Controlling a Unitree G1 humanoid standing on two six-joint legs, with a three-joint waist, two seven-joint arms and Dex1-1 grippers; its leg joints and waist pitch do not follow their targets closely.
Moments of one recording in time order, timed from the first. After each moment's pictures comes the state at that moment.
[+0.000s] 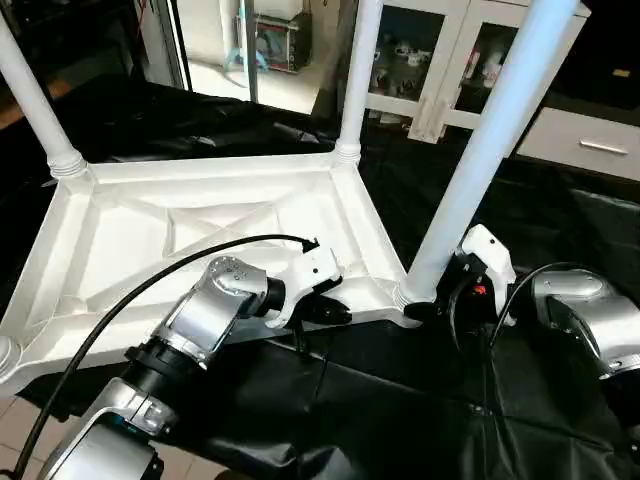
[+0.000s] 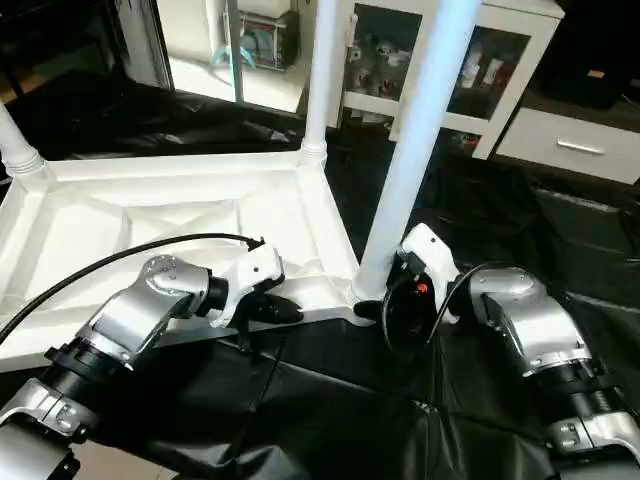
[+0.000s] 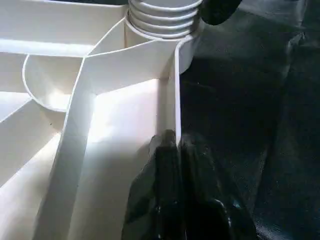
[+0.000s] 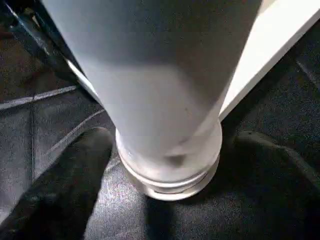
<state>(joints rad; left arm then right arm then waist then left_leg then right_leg) -0.57 0.31 -0.41 0.33 0.00 0.42 -1.09 -0.45 -0.61 0.19 0.34 0.22 0.45 1.08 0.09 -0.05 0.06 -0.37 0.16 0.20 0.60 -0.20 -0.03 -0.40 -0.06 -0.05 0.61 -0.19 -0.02</state>
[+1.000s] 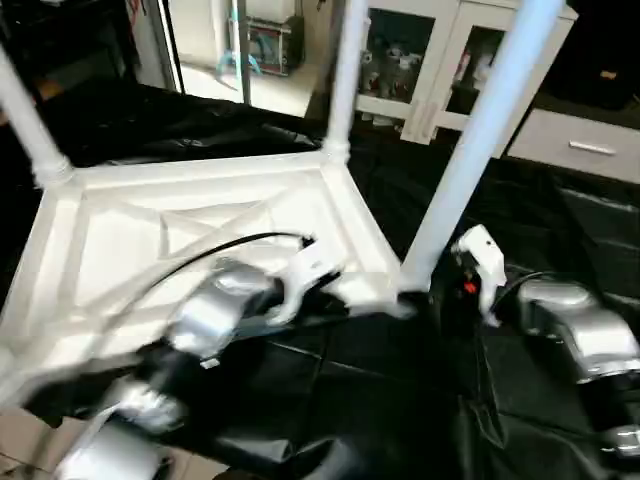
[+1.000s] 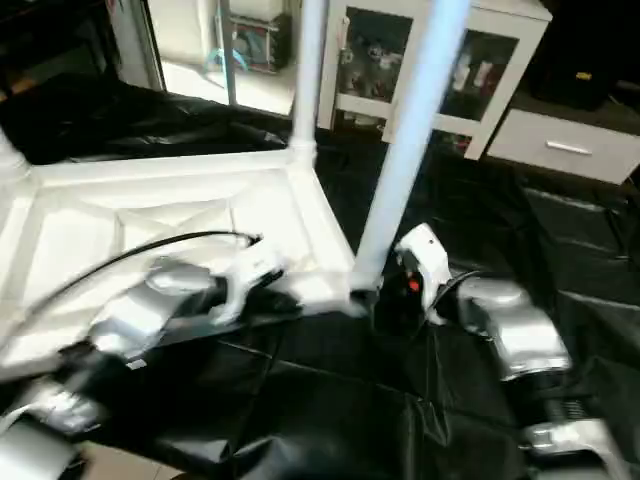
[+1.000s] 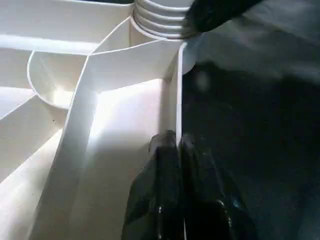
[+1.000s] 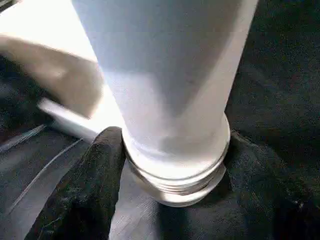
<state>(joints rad) -0.62 0.19 -0.37 0.42 0.02 0.51 -0.88 -0.42 -0.42 0.03 0.37 0.23 0.50 0.77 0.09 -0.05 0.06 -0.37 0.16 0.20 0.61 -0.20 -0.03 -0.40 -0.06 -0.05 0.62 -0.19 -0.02</state>
